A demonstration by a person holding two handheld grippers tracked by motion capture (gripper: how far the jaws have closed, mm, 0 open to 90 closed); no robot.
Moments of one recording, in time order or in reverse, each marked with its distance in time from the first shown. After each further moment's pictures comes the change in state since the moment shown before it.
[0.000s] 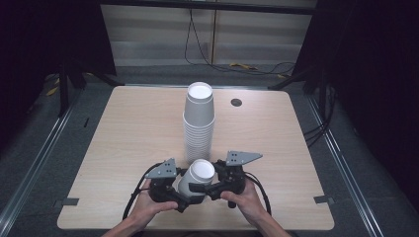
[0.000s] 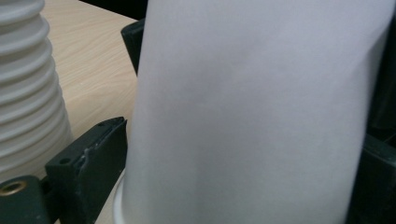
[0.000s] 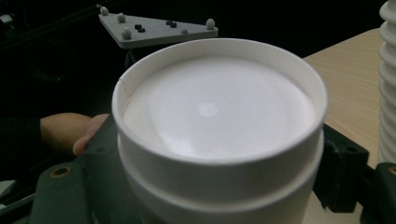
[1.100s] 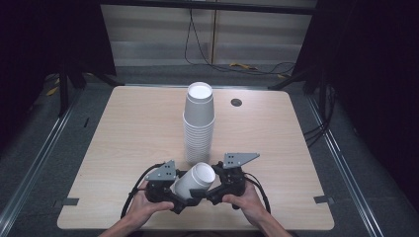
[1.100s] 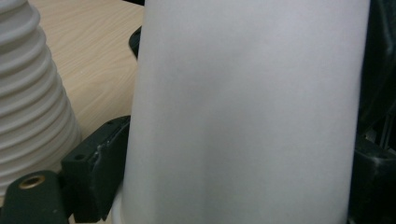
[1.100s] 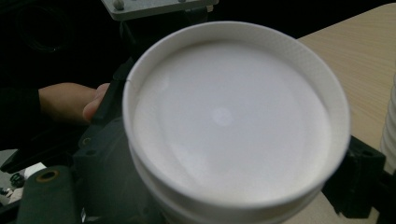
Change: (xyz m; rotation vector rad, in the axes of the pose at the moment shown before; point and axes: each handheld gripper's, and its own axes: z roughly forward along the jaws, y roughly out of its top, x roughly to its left) left arm 0.001 0.001 -0.009 0.104 0.008 0.073; right arm 0.003 0.002 -0.001 0.122 -0.004 -0.033
